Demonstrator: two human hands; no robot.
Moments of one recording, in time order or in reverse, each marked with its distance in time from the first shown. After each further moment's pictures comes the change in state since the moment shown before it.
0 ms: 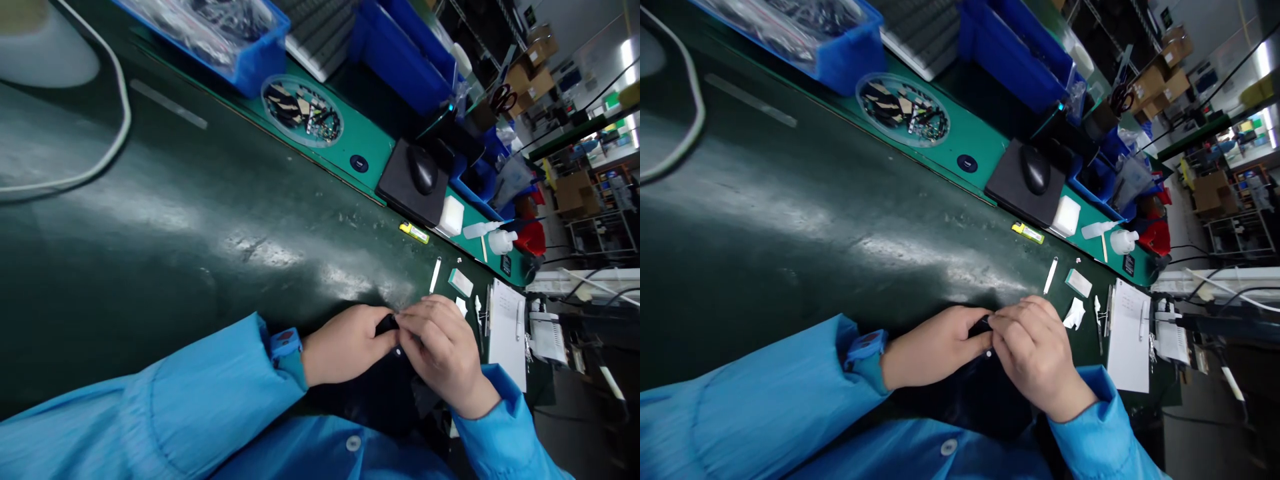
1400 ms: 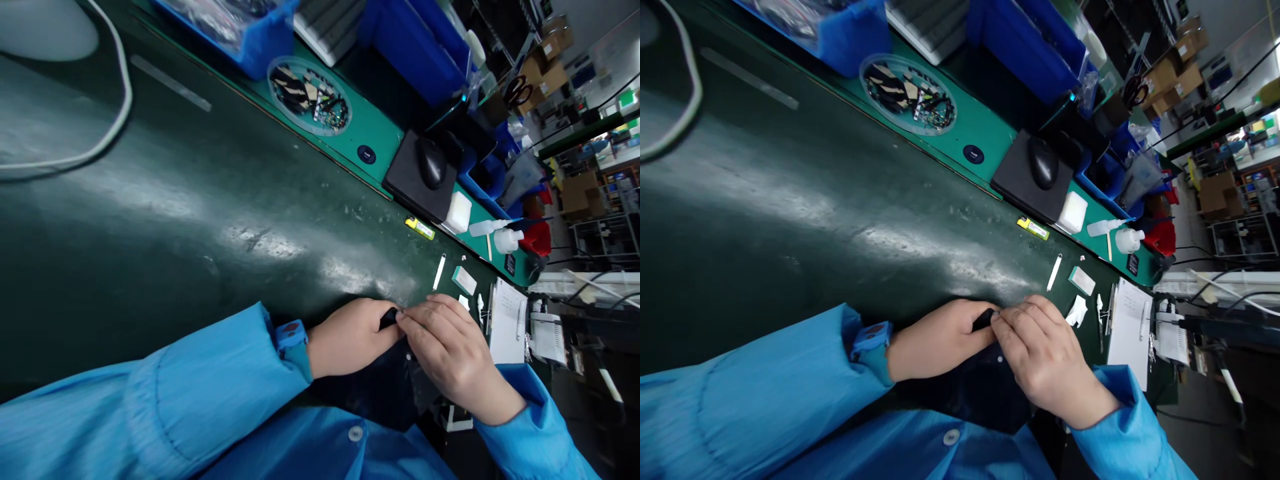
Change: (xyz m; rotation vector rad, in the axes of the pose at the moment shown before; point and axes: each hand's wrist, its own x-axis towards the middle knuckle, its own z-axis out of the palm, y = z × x) left_hand 0.000 0.000 0.001 0.010 0.011 0.032; right_hand 0.001 0.002 -0.018 -0.113 -0.222 -0.170
